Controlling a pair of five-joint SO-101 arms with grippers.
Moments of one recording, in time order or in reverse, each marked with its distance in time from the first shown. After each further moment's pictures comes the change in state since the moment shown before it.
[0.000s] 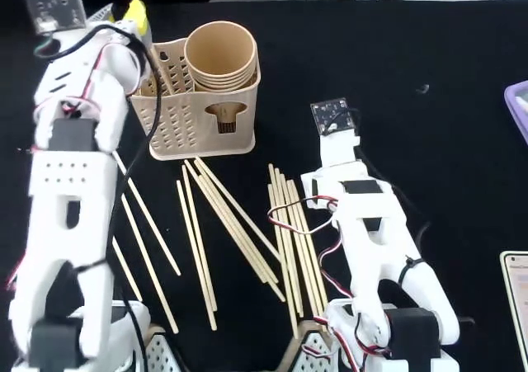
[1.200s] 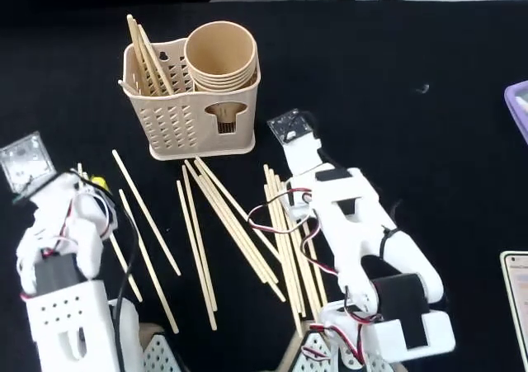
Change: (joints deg) left arm -17.9 -49.8 54.5 26.8 -0.4; right arm -8.4 12.0 -6.6 6.9 5.3
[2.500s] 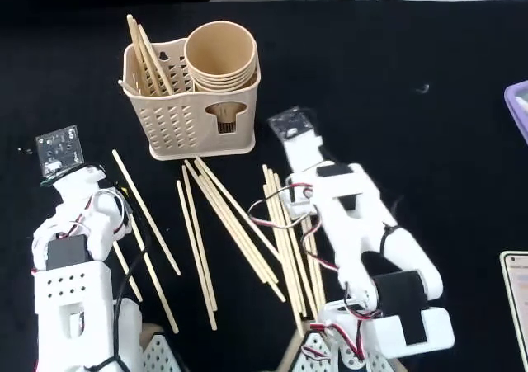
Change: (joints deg) left arm 5.2 11.8 0.5 -2.5 -4.2; right arm 0.9 1.1 -2.3 2.1 0.2
